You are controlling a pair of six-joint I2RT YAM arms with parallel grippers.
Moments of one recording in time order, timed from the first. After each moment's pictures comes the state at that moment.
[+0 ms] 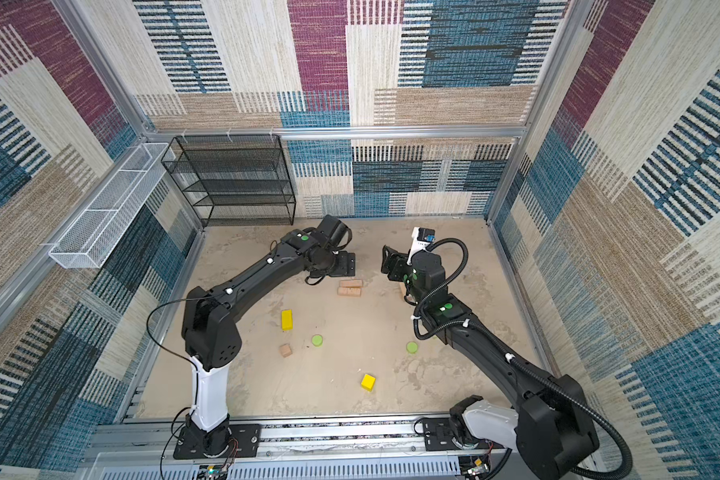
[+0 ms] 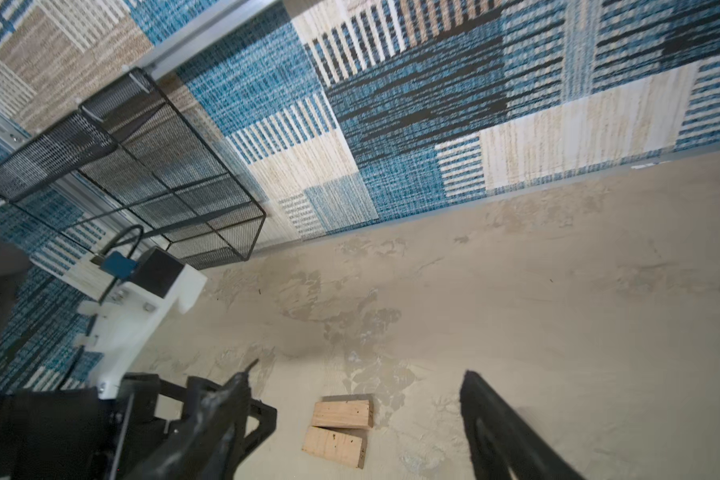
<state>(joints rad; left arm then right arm) -0.63 2.00 1.83 -0.89 -0.04 -0.57 0.44 1.22 0.83 0.15 0.16 0.46</state>
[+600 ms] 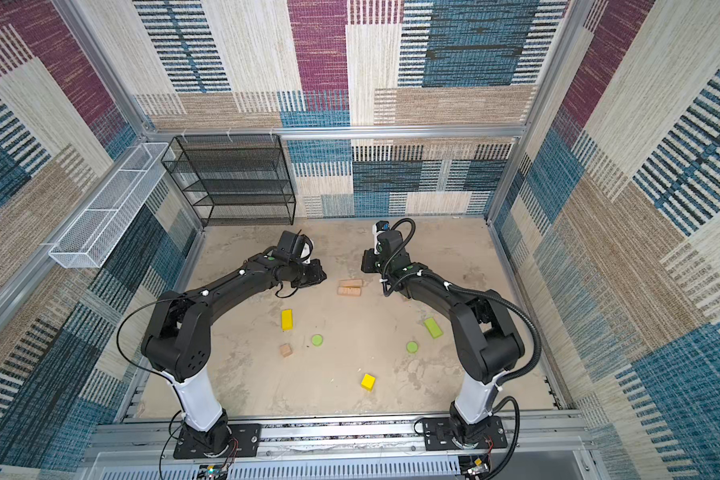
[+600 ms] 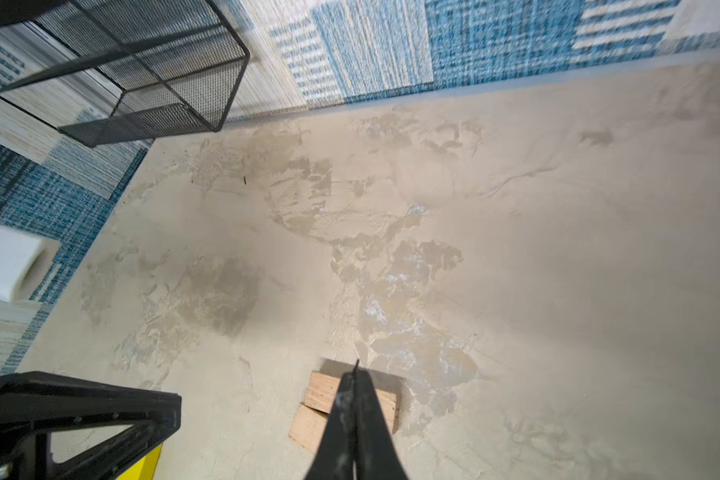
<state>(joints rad) -0.44 1.86 1.36 -0.43 0.24 -0.55 0.44 1.78 1.19 0.02 -0.10 0.40</state>
